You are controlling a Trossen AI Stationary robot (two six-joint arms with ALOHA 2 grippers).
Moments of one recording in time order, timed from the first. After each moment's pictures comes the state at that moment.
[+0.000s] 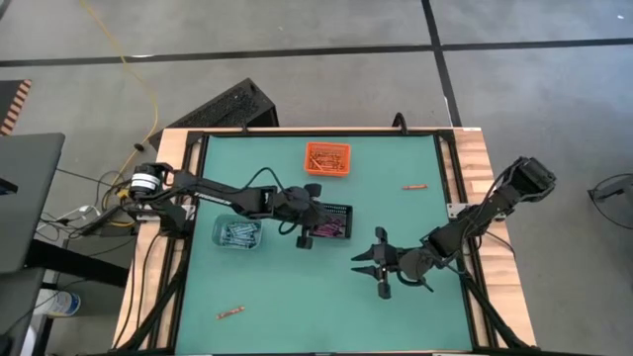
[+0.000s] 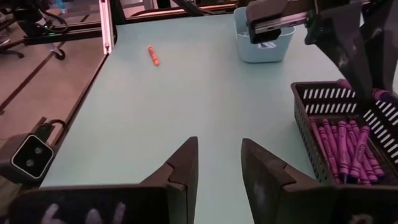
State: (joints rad) left arm 0.01 1.72 1.01 0.18 -0.03 0.25; right arm 0.59 1.39 0.60 0.34 0.52 0.38
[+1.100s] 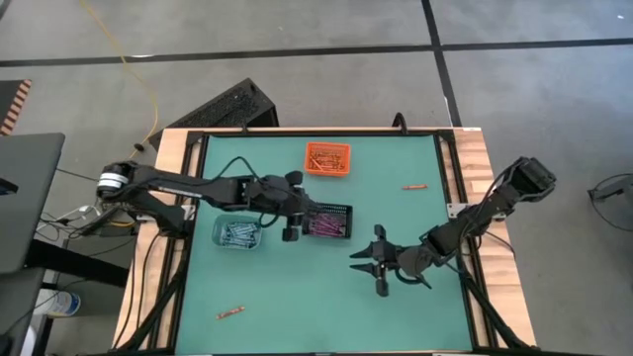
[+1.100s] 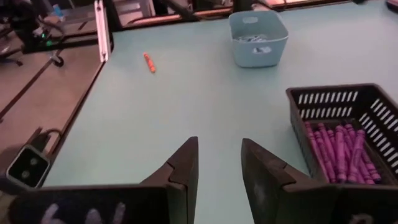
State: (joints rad) left arm 0.00 1.48 1.01 -0.03 -0.09 0.16; right arm 0.56 1.39 0.61 0.36 0.52 0.38
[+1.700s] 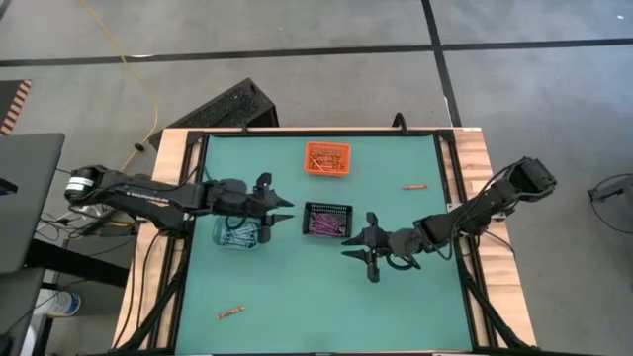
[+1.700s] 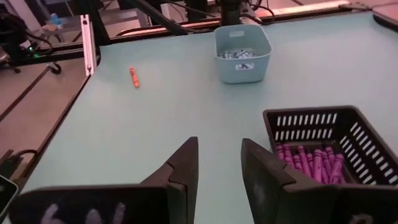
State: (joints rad) left arm -0.01 1.13 0.66 0.13 -0.10 0.00; right arm 0.40 1.39 0.61 0.42 0.39 0.30
